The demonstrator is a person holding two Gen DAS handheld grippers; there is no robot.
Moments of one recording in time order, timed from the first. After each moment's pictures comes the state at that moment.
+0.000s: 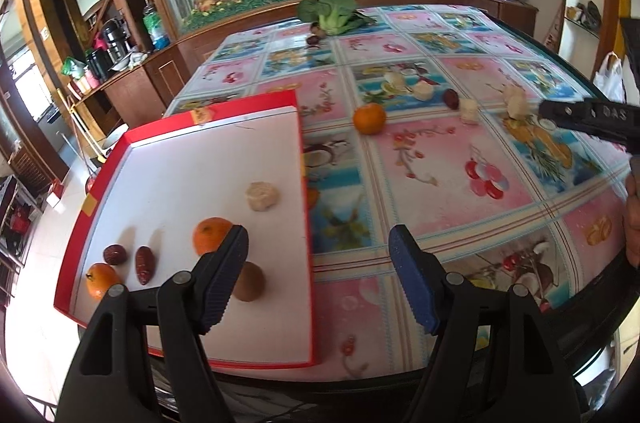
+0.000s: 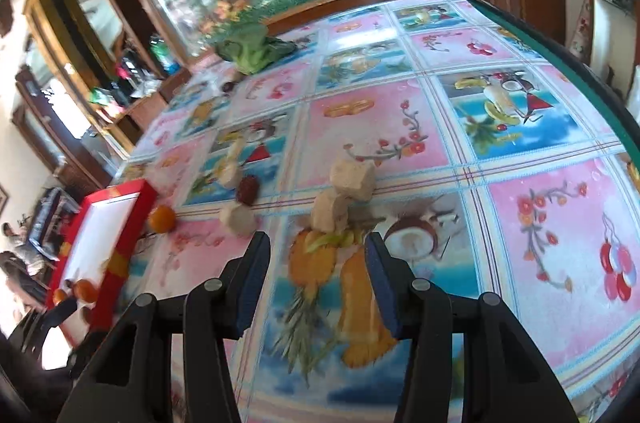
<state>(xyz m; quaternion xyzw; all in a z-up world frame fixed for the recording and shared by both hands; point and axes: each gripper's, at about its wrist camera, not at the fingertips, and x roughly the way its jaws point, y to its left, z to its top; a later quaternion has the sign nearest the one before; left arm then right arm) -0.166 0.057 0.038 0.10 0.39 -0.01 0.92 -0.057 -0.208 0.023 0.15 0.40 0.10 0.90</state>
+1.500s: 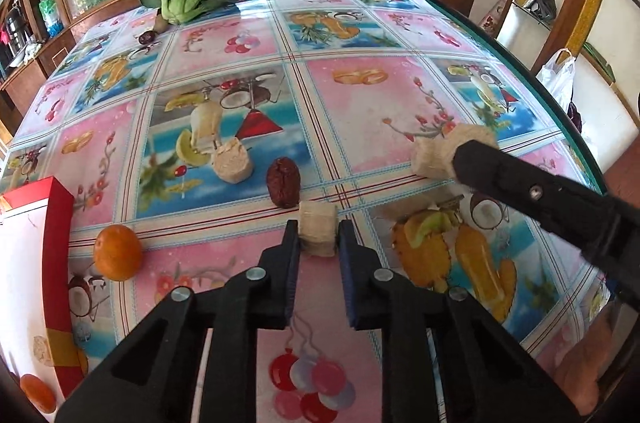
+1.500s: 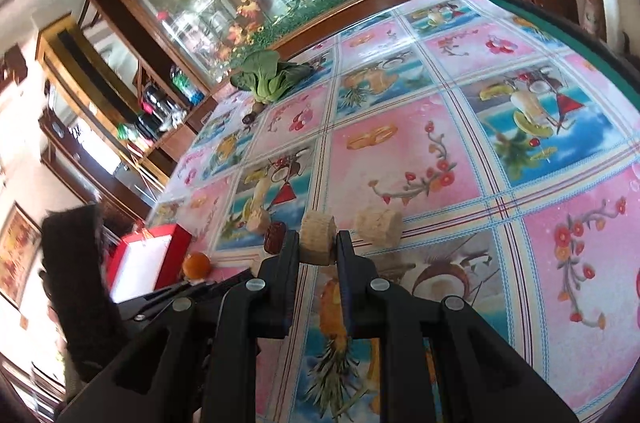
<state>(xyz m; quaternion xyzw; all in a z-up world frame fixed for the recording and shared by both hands) -0.023 -0.072 0.014 0.05 0.46 -0.15 0.87 -0.038 -0.220 0.032 0.22 0.37 0.15 0.89</state>
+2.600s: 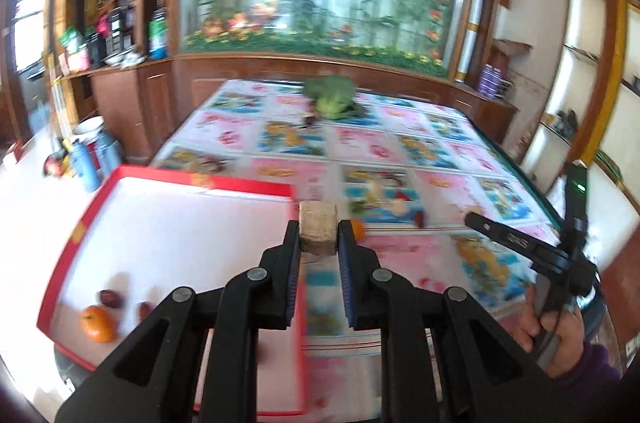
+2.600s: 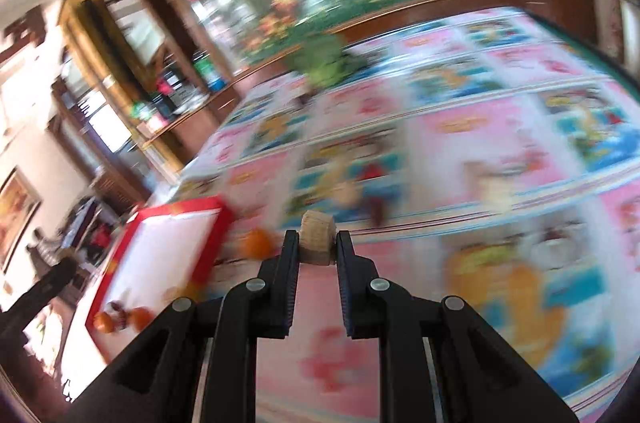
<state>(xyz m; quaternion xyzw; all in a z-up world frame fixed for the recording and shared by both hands) -0.154 0.112 0.110 -0.06 0.30 -0.04 0.95 -0.057 -0.119 0.044 0.17 0.35 0.18 0.90</state>
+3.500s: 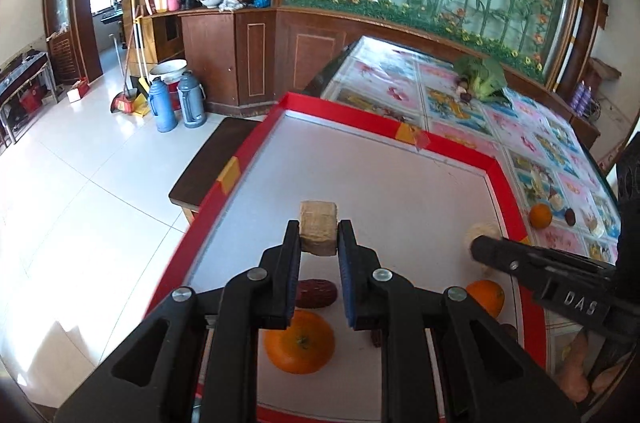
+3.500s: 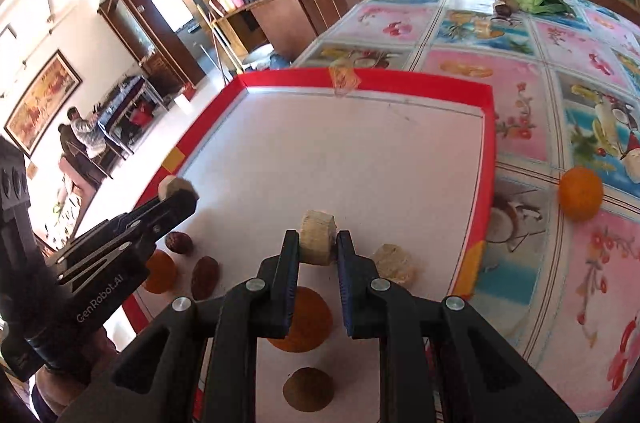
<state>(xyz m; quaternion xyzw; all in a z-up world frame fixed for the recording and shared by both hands) -0.141 0.262 0.041 -0.09 0.36 0.09 0.92 -0.055 0.085 0.019 0.04 0.46 0.31 0.83</state>
